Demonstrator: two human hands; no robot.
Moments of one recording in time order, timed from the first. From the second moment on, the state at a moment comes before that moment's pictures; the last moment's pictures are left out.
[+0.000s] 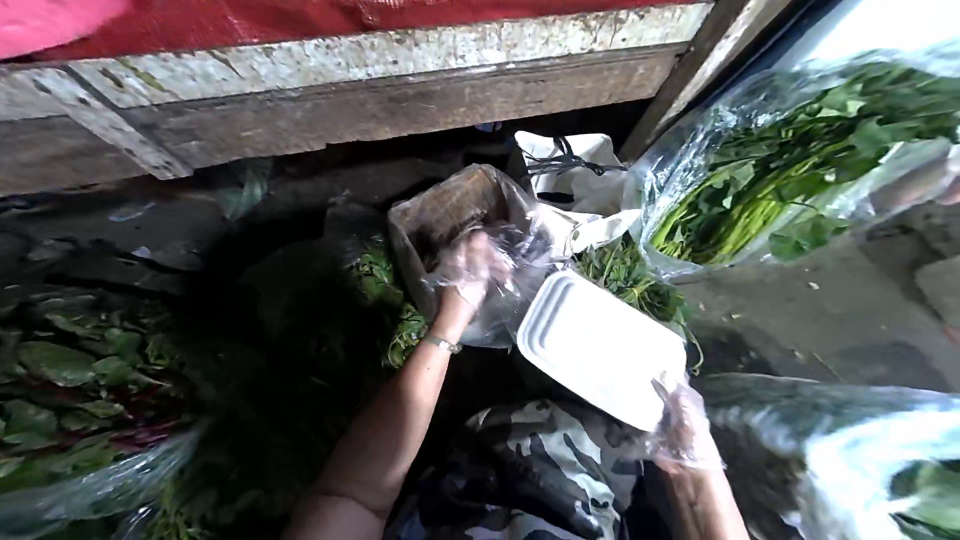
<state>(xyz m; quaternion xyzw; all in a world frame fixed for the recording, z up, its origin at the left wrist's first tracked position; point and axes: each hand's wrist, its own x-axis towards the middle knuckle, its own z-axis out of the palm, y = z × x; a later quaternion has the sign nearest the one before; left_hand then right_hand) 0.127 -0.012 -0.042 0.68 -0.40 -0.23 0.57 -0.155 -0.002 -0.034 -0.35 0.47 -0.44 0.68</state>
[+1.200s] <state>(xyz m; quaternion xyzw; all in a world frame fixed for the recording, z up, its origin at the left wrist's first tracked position) 0.149 0.111 -0.075 0.58 -0.64 -0.50 0.07 -0.235 0.073 -0.066 -0.37 0.52 -0.43 0.64</state>
